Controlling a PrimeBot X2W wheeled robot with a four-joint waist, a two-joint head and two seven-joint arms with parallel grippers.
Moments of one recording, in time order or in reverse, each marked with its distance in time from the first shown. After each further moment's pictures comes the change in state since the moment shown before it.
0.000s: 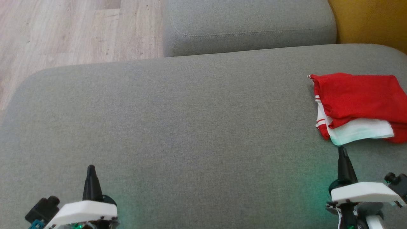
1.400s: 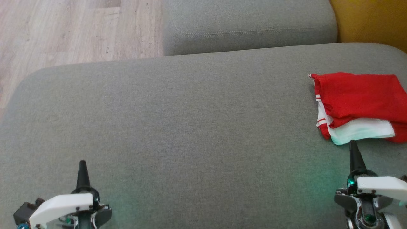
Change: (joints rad) left arm -0.042 -0.001 0.072 -0.011 -0.443 -0.037 0.118; right arm -0.024 0.000 -0.060 -0.038 0.470 0.000 0.118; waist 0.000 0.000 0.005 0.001
